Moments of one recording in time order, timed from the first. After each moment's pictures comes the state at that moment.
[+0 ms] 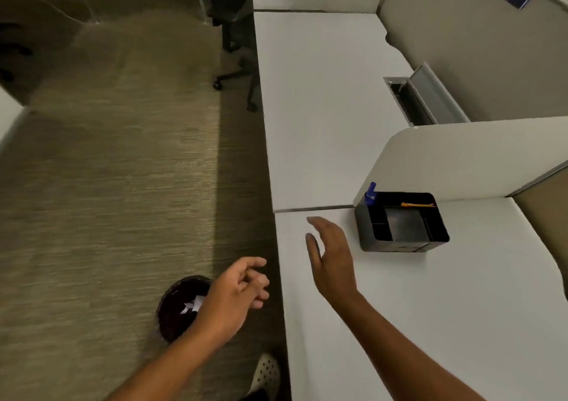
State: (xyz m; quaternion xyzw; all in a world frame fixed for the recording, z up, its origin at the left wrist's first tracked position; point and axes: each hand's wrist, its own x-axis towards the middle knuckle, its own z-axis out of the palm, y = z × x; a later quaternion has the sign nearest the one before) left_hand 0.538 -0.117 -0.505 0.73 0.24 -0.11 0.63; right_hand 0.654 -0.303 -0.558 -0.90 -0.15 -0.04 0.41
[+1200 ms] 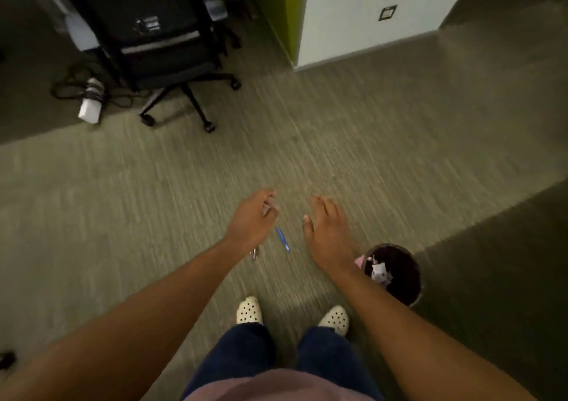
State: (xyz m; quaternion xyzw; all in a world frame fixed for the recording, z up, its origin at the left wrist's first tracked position) left_hand -0.043 0.182 -0.575 0.61 0.64 0.21 0.41; right_hand 0.138 0.148 -0.600 -0.69 -0.70 0.14 0.13
